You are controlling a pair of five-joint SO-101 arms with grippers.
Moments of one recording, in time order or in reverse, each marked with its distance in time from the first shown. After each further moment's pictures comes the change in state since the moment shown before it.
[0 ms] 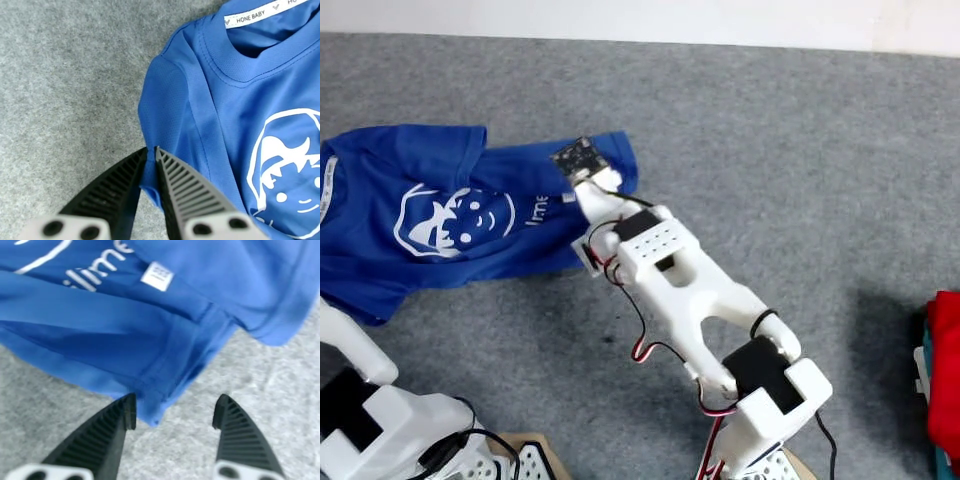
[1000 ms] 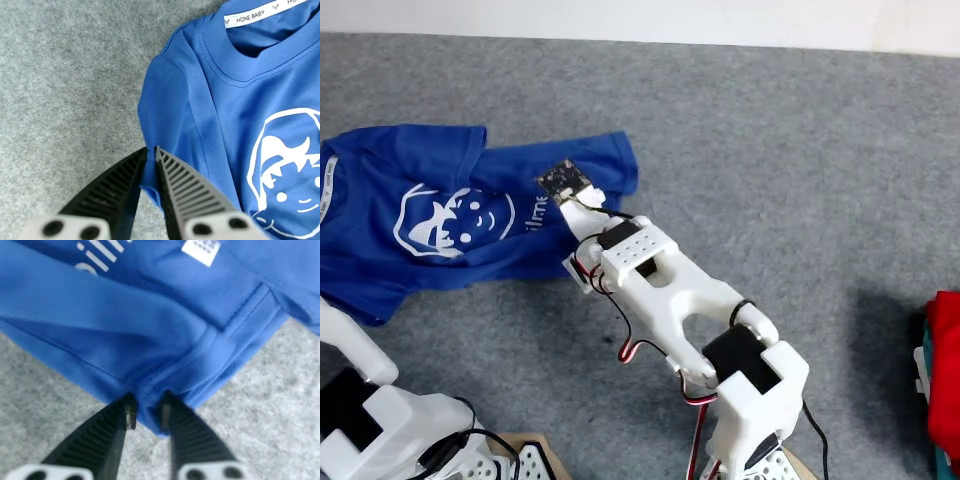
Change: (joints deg) left arm 0.0 0.0 0.0 0.0 0.1; right arm -2.6 6.4 -1.4 -1.1 0.0
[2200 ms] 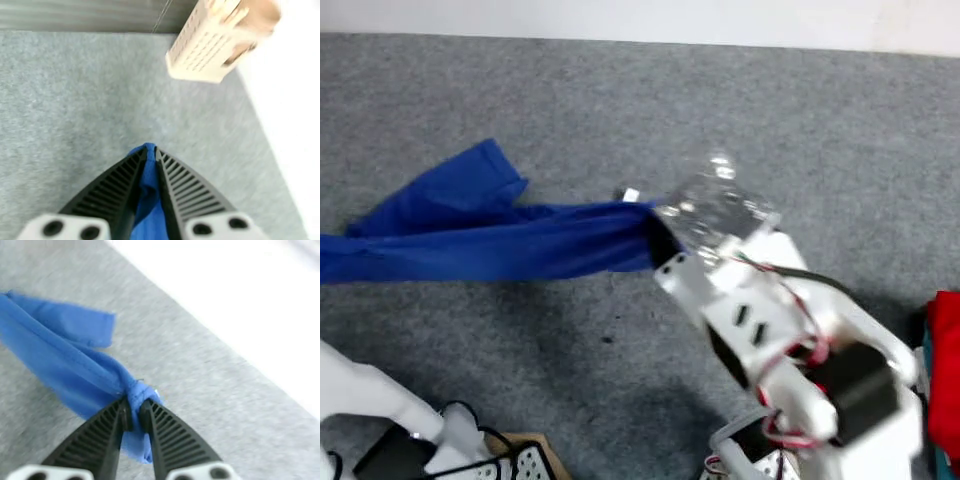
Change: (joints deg) left arm -2.6 -21.5 -32.4 14.4 13.2; right arm 8.8 -65.9 -14.5 39.4 15.2
